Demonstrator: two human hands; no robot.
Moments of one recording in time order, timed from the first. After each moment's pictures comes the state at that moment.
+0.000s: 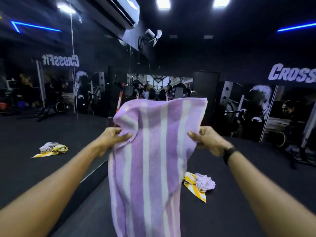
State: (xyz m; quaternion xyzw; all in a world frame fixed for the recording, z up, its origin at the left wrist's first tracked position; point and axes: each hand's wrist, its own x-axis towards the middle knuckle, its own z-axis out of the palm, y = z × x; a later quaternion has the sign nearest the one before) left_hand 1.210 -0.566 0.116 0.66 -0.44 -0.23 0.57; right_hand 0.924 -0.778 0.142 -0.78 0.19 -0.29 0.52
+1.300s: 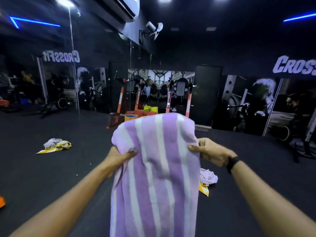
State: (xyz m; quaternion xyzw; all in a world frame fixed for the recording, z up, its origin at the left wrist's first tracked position) left_hand 1.188 -0.571 0.046 0.63 -0.36 -0.25 0.64; right_hand 0.923 -0.788 0.096 -0.79 0.20 -0.16 0.57
